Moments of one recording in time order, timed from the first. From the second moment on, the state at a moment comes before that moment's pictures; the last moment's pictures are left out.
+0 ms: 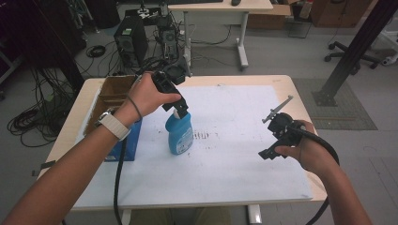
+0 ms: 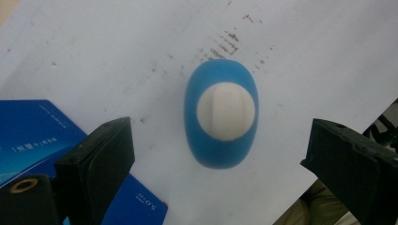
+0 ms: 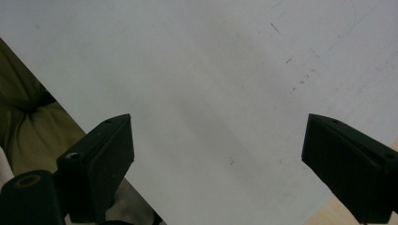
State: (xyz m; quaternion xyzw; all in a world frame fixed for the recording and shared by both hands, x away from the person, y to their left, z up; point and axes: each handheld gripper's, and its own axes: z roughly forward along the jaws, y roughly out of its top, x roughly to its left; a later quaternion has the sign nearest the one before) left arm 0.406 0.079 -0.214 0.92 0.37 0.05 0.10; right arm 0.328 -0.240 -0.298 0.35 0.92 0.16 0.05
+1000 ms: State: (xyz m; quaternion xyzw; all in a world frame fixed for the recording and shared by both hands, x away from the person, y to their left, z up) left arm 0.411 0.069 -0.244 0.92 0.37 0.03 0.09; right arm 0.329 -0.241 -0.304 0.35 0.92 0.16 0.04
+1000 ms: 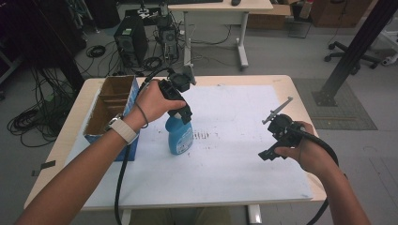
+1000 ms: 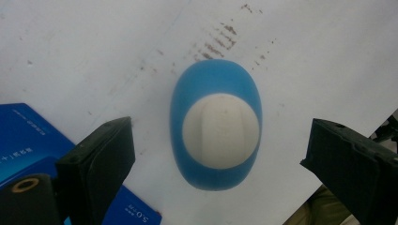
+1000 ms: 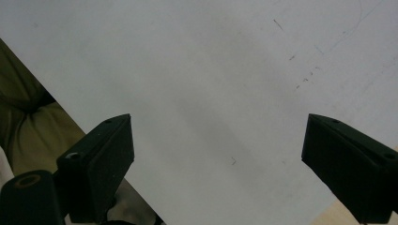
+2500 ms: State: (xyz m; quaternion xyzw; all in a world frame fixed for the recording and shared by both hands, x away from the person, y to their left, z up) left arm 0.421 0.061 -0.289 0.92 0.38 0.02 0.07; right arm 0.327 -0.248 -0.311 0.35 0.92 0.16 0.04
